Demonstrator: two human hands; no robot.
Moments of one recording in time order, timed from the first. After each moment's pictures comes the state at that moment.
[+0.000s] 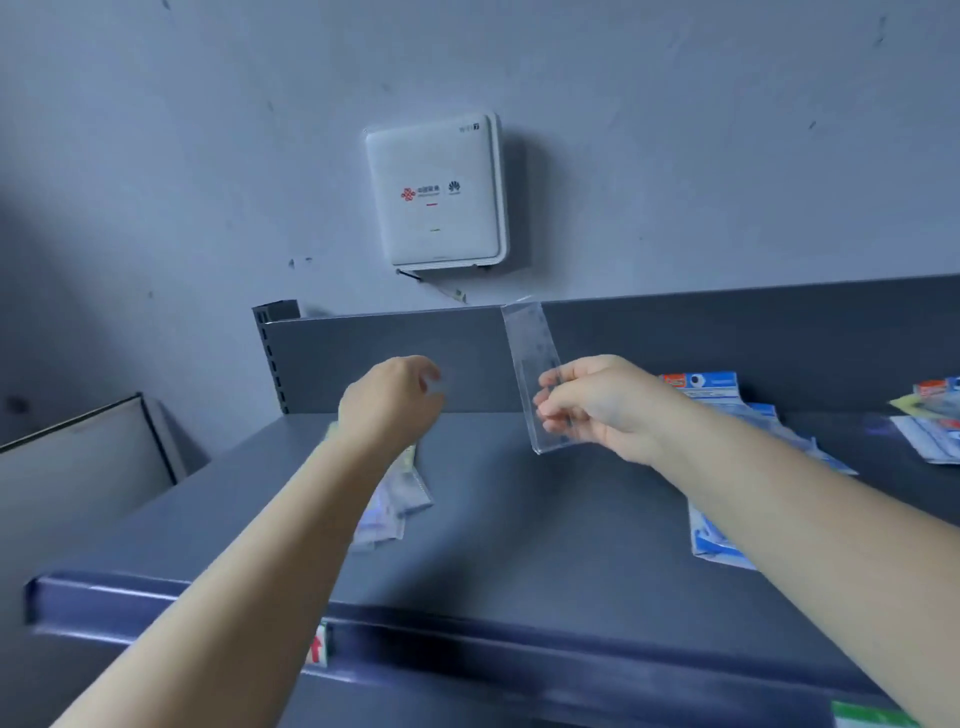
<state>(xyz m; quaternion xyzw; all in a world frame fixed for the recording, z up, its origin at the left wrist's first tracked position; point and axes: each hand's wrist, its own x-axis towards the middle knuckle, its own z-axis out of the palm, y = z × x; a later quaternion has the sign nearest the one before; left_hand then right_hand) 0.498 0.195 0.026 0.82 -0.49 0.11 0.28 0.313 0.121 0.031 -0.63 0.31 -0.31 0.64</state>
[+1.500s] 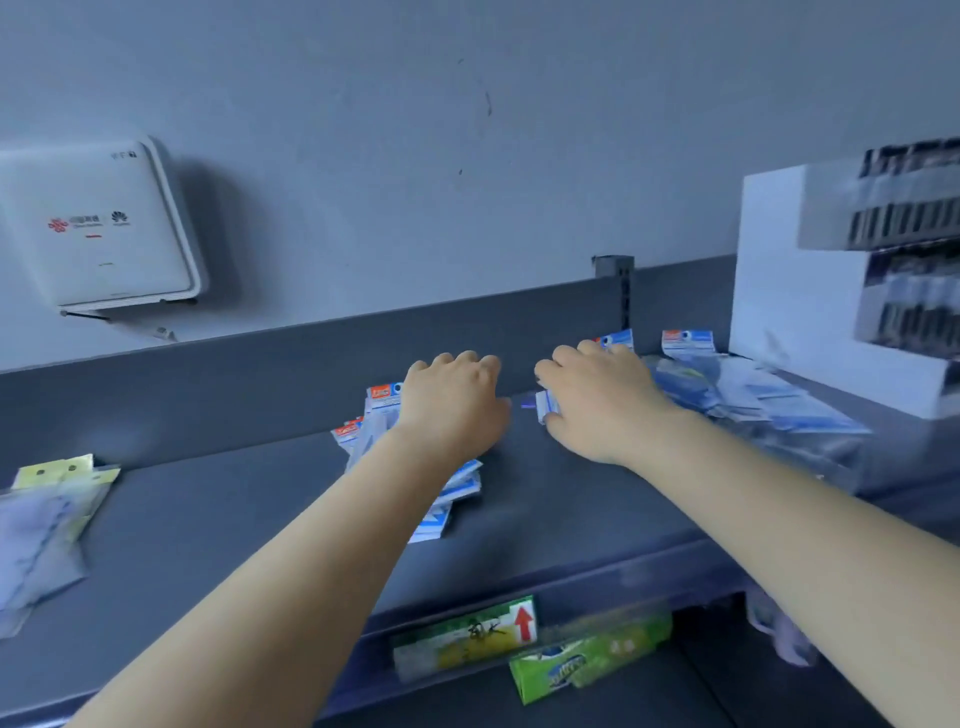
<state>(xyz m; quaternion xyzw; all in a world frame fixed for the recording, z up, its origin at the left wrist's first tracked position) 0.212 0.107 0.023 0.64 -0.72 0.24 0.13 0.064 0.093 0.015 -0.83 0.48 -0.15 -0.24</state>
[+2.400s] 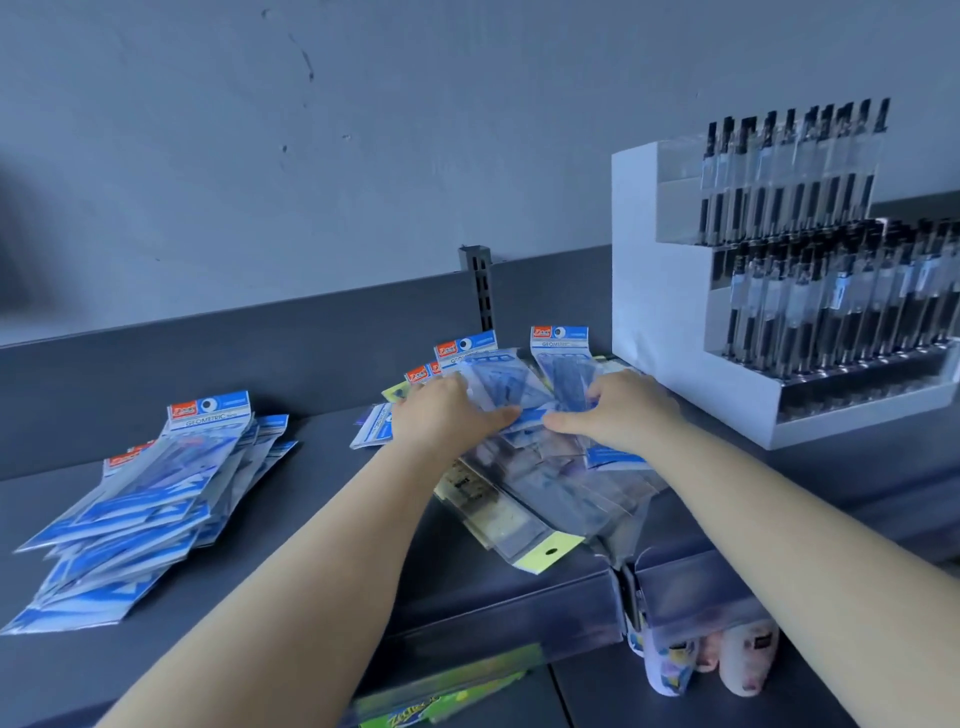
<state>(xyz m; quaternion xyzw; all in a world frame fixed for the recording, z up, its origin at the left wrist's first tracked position) 0.034 -0.009 -0.022 0.74 -0.65 0.02 0.16 -0.141 -0.013 -0.027 -0.71 0.67 -0.21 0.10</state>
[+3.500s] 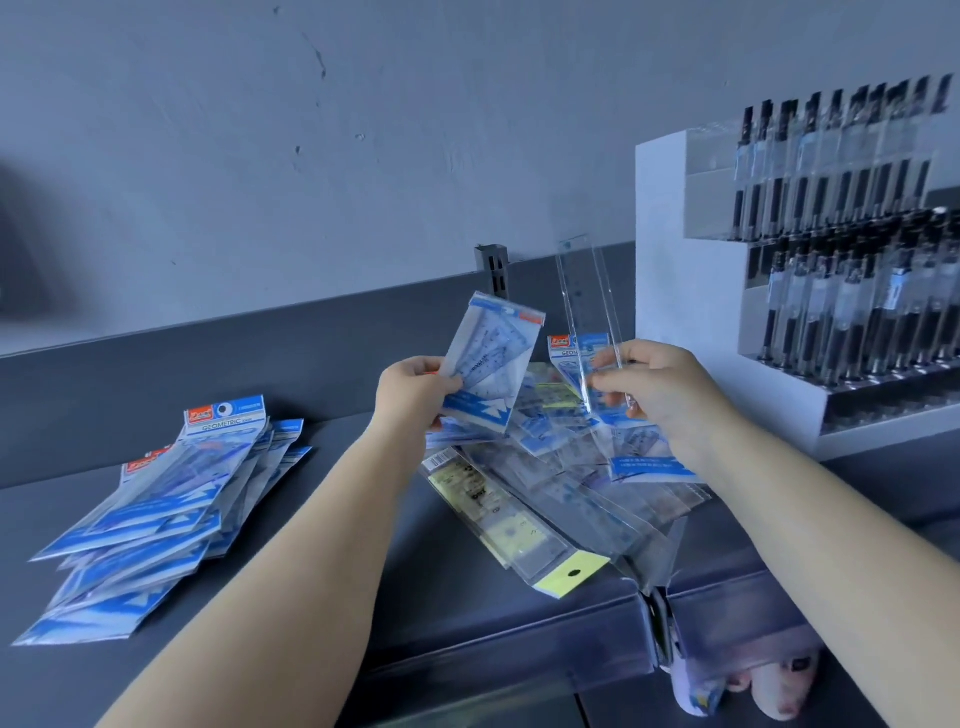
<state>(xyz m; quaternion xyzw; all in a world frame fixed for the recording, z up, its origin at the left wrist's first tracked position) 0.065 -0.010 -0.005 0.62 -0.46 -0.33 0.54 -0.147 -0.009 -0.014 -0.58 0.49 -0.51 0.41</state>
